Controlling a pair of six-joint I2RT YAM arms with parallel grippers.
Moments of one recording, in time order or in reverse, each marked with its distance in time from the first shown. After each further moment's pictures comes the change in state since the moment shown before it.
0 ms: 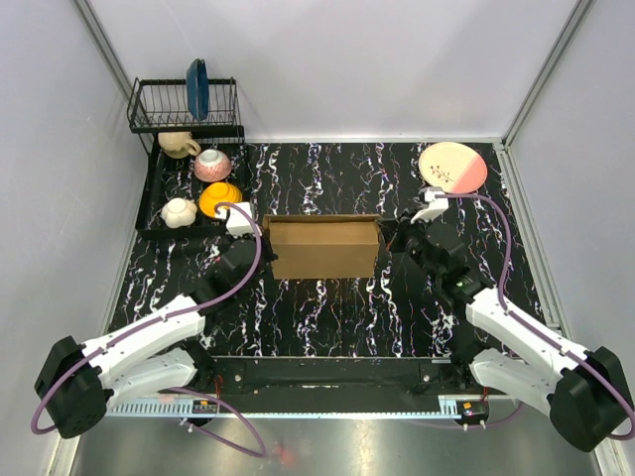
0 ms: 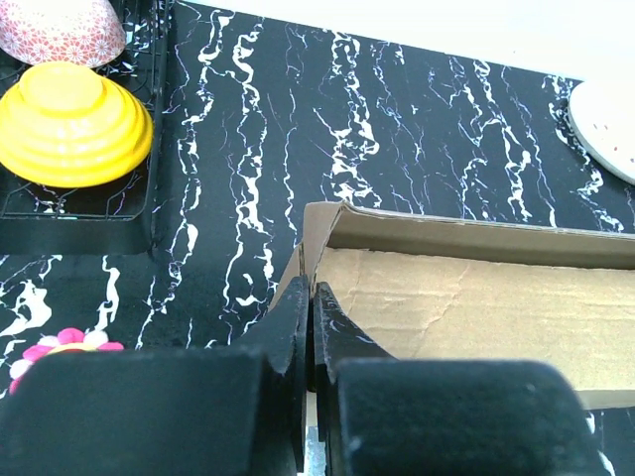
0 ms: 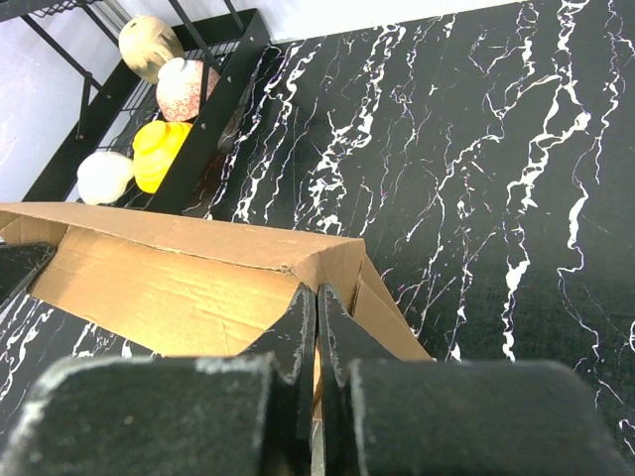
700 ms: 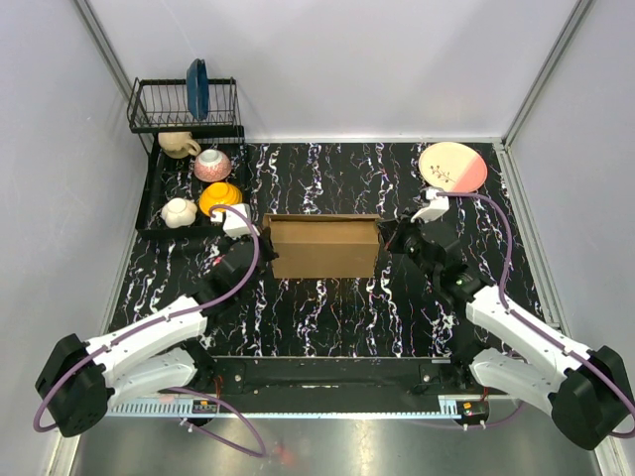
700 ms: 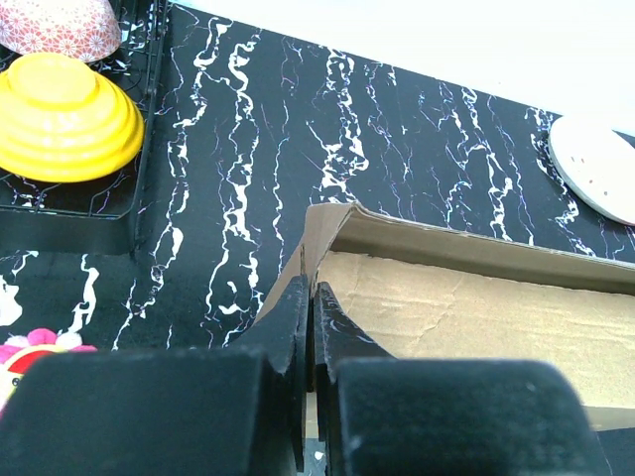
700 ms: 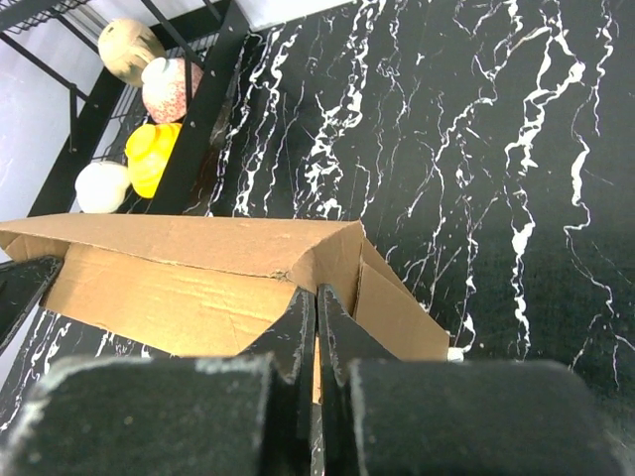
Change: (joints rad) left arm 0.002 0.011 -0.039 0.088 -0.019 -0.066; right arm 0.027 0.013 0.024 -0.080 0.064 0.101
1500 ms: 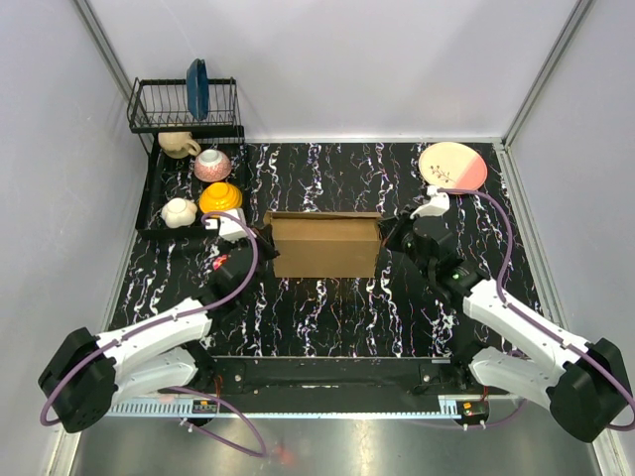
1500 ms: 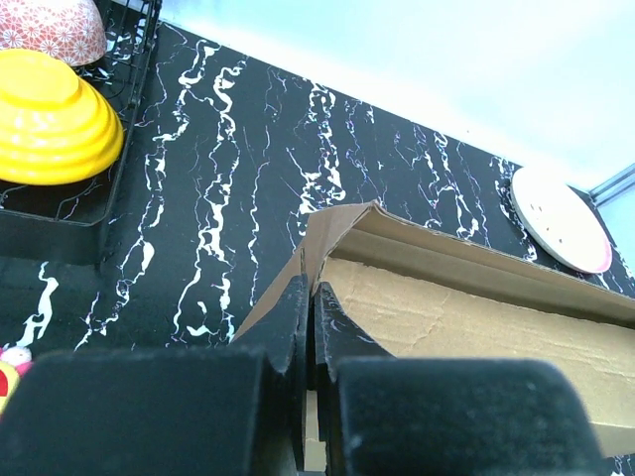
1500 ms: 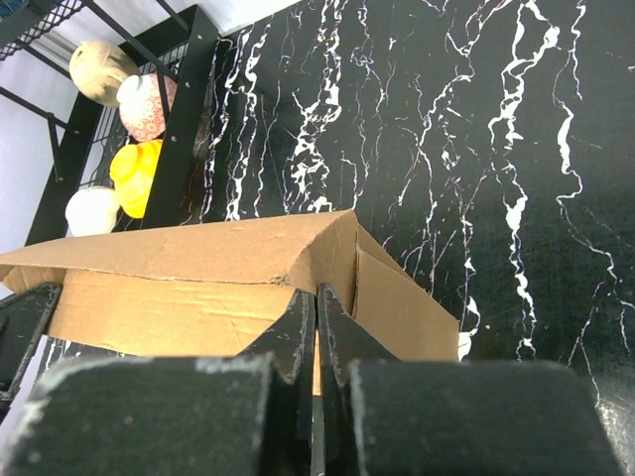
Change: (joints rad) left arm 0.005 0.043 -0.079 0.216 -0.023 -0.051; right arm 0.026 0.053 0.077 -0.119 0.096 0.109
